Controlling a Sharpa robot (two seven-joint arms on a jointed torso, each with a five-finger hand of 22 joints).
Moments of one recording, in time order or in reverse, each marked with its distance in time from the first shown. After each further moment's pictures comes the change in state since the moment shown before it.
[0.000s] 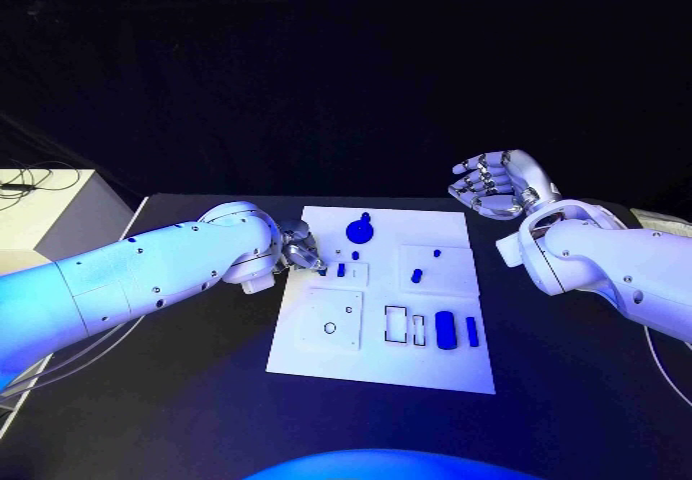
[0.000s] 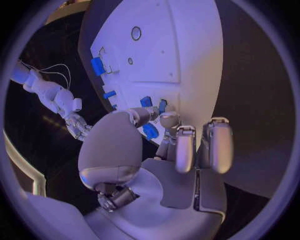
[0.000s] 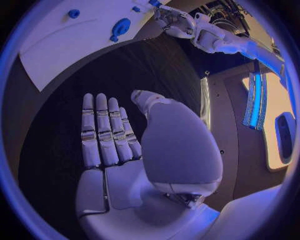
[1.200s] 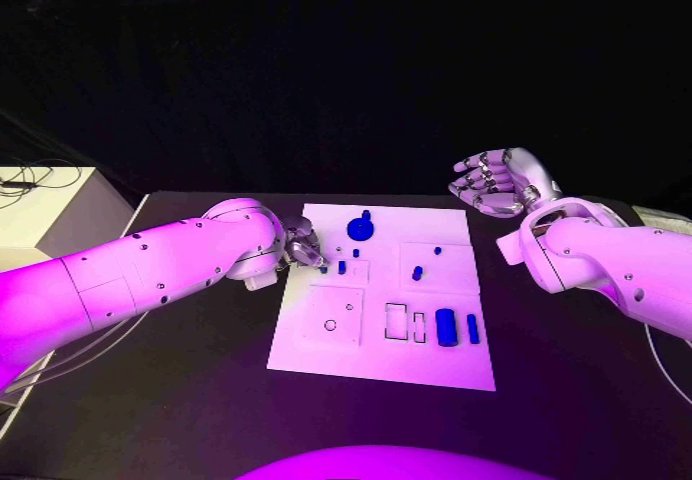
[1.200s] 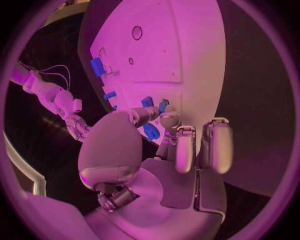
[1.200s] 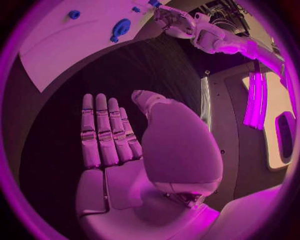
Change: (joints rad) left arm 0.003 0.015 -0.003 -0.008 -0.008 0.008 -0.004; left_hand -0.005 -0.005 0.000 0.000 0.012 0.003 0.000 0.008 0.044 0.000 0.000 0.000 0.000 0.000 0.000 0.004 0.000 0.000 0.000 0.000 0.004 0.000; right arm -0.002 0.001 0.000 -0.003 0.004 0.004 -0.001; right_hand -0.009 0.001 -0.005 -0.005 0.017 0.000 0.000 -0.008 -0.004 0.000 0.000 -0.008 -0.021 0.004 0.004 -0.016 -0.014 0.000 -0.004 0.004 0.000 -0.027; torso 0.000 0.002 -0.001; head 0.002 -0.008
